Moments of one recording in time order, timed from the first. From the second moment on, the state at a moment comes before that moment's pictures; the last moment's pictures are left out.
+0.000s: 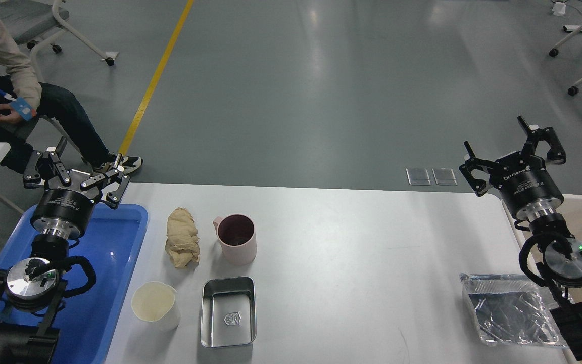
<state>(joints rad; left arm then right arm) -0.22 0.12 -1.55 -1.18 0.01 -0.23 0.02 0.29 -0.33 1.44 1.18 0.04 0.26 0.01</state>
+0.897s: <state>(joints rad) -0.18 0.13 -1.56 -1.22 0.05 -0.18 -0.06 0.29 -0.33 1.45 1.18 0.04 0.26 0.02</state>
